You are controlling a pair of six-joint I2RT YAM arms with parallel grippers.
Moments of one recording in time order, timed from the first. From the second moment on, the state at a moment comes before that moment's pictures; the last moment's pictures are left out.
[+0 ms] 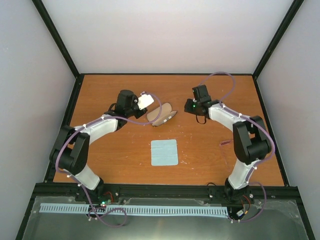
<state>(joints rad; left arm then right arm) -0.41 1.63 0.95 0.17 0.10 0.66 0.37 1.74 1.15 -0.26 -0.04 0.53</state>
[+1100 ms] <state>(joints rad) -0.33 1.60 0.91 -0.03 0.19 0.57 0.39 2.22 1.70 -0.66 -0.35 0.49</state>
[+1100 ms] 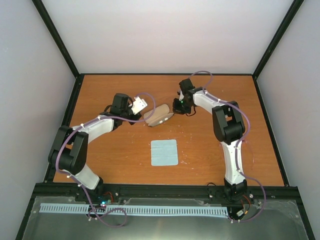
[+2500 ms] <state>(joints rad) -0.31 1.65 0.90 -0.10 0.28 0.53 0.45 1.91 1.39 -0.75 -0.33 0.49</state>
